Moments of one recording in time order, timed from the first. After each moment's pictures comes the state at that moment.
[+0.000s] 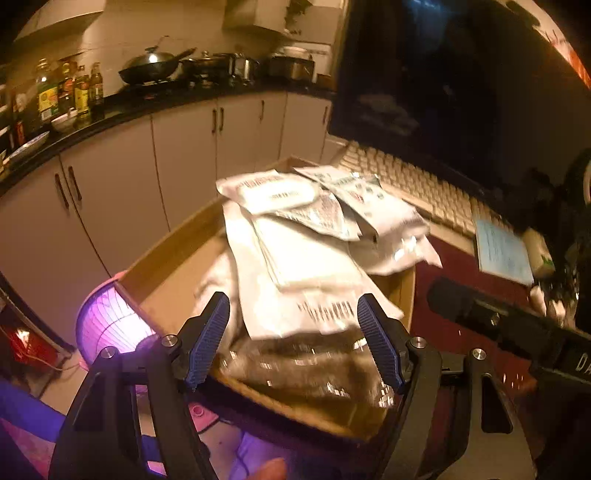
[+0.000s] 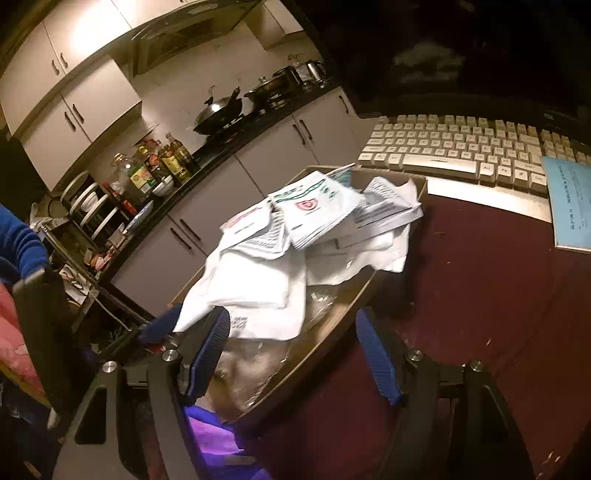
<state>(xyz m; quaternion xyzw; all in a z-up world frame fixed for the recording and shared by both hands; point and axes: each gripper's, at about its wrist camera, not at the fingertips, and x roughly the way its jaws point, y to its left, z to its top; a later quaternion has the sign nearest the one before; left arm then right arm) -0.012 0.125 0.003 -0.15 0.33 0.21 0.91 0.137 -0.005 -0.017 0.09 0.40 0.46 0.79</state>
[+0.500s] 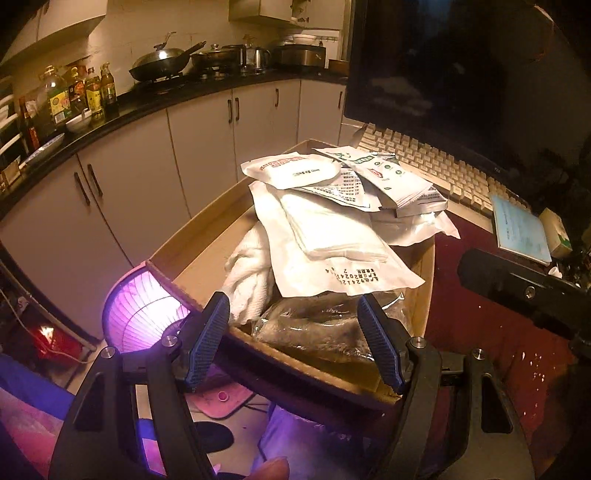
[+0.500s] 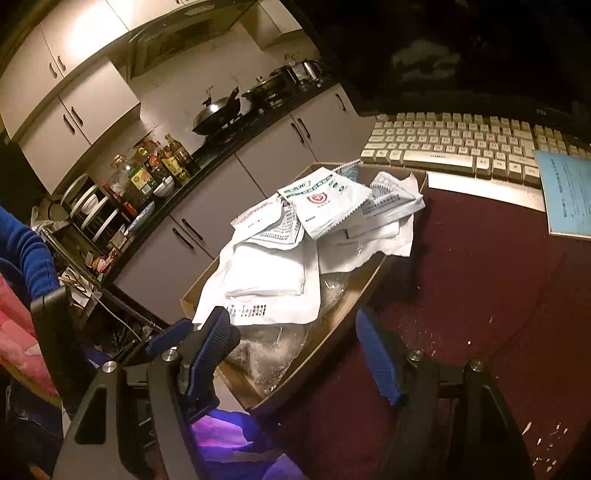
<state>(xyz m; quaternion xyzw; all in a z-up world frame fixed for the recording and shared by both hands) -0.027 0.122 -0.001 -0.13 0.36 0.24 0.89 0.121 -0.010 -0.016 0.09 0.41 0.45 0.79</state>
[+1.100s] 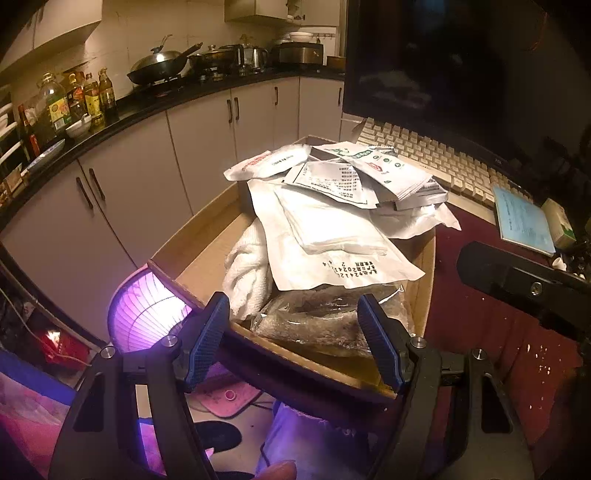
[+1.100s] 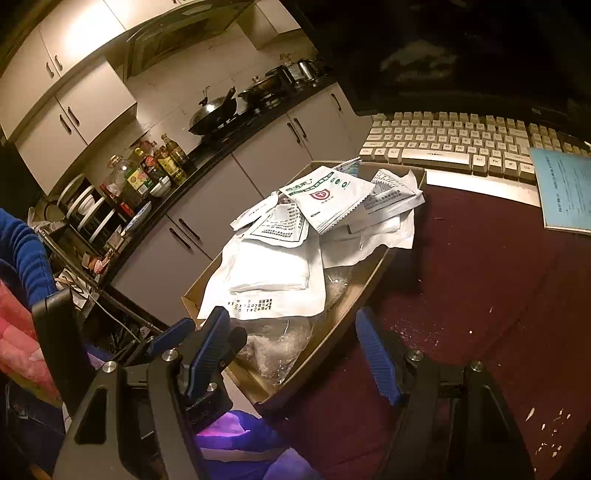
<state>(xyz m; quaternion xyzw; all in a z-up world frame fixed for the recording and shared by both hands) -0.025 0.118 -0.002 -0.12 0.37 0.24 0.89 0.112 -0.008 -0.013 0.10 0.41 0.44 0.79</state>
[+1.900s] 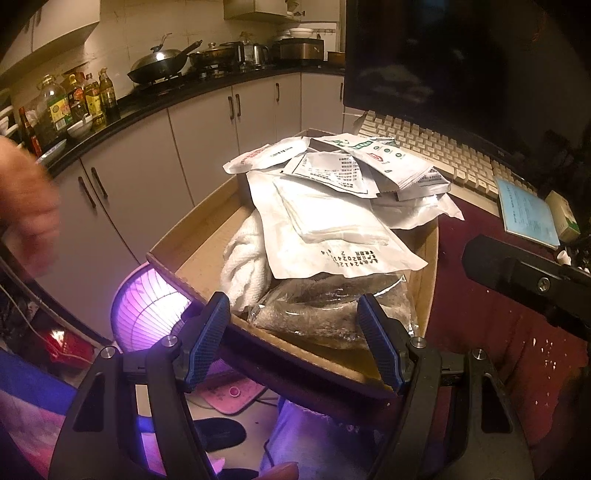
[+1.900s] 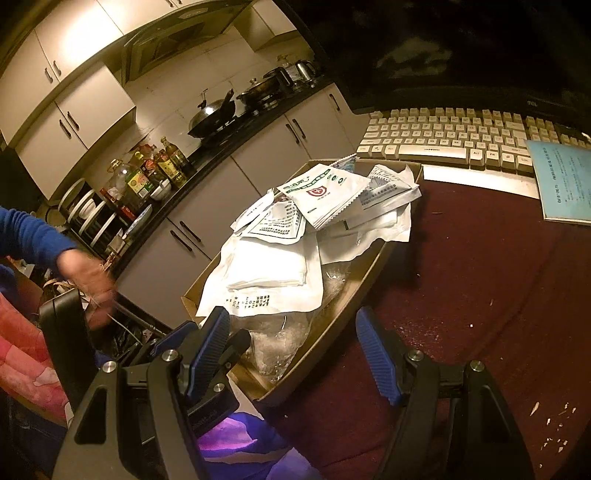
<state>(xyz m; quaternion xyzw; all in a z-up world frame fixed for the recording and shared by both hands) -0.026 0.111 -0.006 -0.11 0.38 0.25 0.88 0.106 -0.013 -0.016 0.11 0.41 0.43 0.80</state>
